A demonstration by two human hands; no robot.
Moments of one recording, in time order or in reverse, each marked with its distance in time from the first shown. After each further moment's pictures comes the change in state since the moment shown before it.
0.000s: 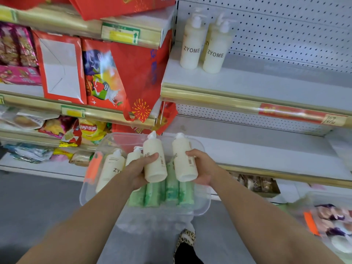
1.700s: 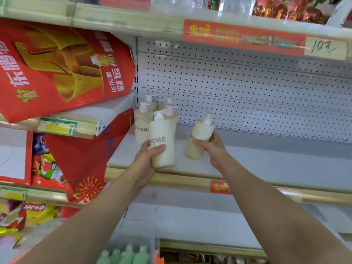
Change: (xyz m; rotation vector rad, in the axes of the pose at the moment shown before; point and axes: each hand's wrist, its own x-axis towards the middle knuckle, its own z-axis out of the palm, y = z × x) left_hand 0.047 0.133 0.266 0.073 -0.319 0.575; right_hand -0.053 -0.328 -0.058 -0.424 0.414 -0.903
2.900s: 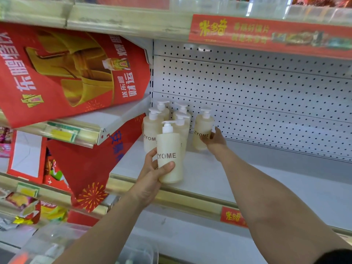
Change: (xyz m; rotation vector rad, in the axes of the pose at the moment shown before) left_hand 0.025 -0.021 0.000 0.048 0.092 0.149; right_hand 0.123 0.000 0.034 -0.514 -0.036 -0.020
